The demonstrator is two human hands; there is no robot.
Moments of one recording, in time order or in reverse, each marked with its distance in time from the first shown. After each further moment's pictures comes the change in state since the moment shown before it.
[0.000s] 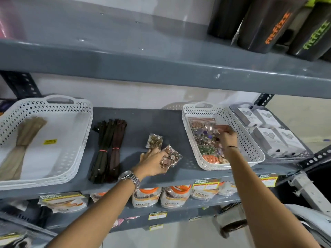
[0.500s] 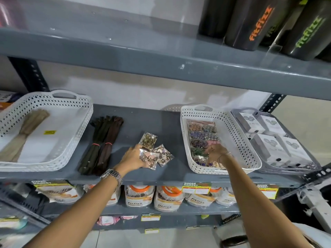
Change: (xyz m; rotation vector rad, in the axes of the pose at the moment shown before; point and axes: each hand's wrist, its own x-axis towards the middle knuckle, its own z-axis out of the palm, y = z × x) left_hand -0.004 -0.008 0.005 -0.282 0.174 -0.336; right_hand 0.043 0.044 -0.019 -0.682 -0.470 0.074
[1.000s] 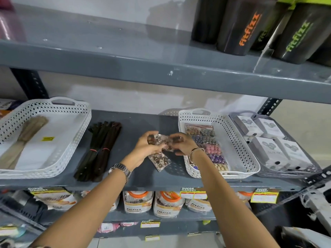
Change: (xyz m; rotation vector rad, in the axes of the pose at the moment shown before) left_hand 0.008 0.064 -0.010 -1.004 0.018 0.111; right_hand -0.040 -0.090 0.046 0.386 -0.196 -0.270
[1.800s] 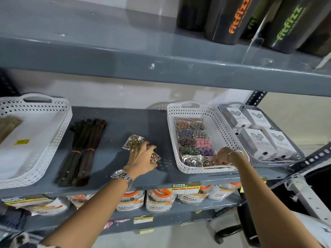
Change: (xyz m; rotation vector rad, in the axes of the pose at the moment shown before) left_hand 0.011 -0.049 0.016 1.380 -0.121 0.216; right_hand 0.010 0.113 -0.152 -0.668 0.116 0.511
